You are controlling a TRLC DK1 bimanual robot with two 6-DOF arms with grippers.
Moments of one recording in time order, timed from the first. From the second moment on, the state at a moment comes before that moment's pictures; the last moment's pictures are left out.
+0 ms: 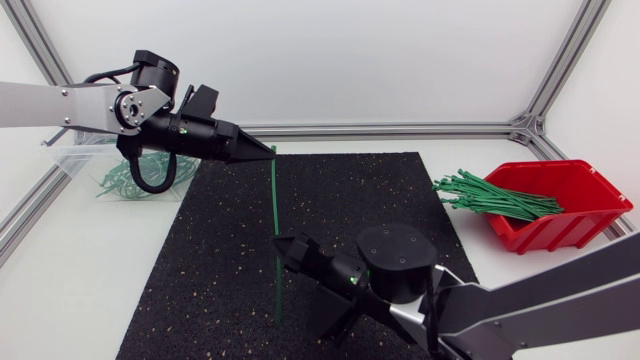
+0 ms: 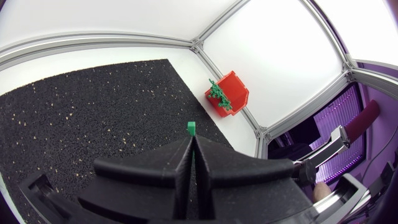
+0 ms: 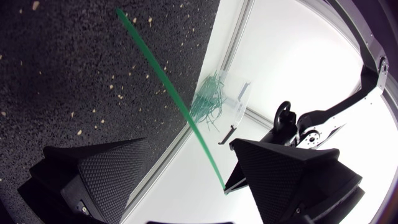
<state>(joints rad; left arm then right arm) -0.17 1.83 1.29 -0.37 1.01 0.00 0.93 1.72 0.45 0.96 0.05 -2.02</state>
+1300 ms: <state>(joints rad) -0.15 1.84 1.31 -0.38 1.01 0.03 0.90 1.87 0.49 0.99 -0.29 -2.13</state>
